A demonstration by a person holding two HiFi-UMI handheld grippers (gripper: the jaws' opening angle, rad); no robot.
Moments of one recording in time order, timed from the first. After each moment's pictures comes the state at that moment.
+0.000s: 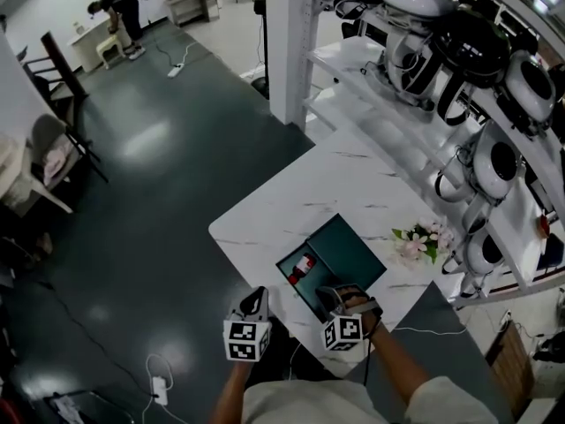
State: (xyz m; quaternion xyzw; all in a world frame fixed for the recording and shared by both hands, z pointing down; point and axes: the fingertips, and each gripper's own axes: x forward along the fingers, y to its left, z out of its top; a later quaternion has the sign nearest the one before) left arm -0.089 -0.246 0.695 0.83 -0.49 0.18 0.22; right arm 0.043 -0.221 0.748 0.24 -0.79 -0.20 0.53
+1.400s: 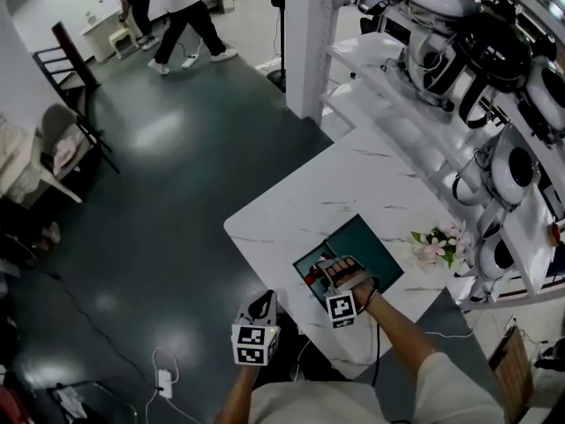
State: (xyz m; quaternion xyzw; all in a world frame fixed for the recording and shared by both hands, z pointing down) left arm -0.110 -0.243 0.709 0.81 -0.50 0.18 0.24; right arm 0.015 -0.280 0.816 0.06 -0.70 -0.36 0.61
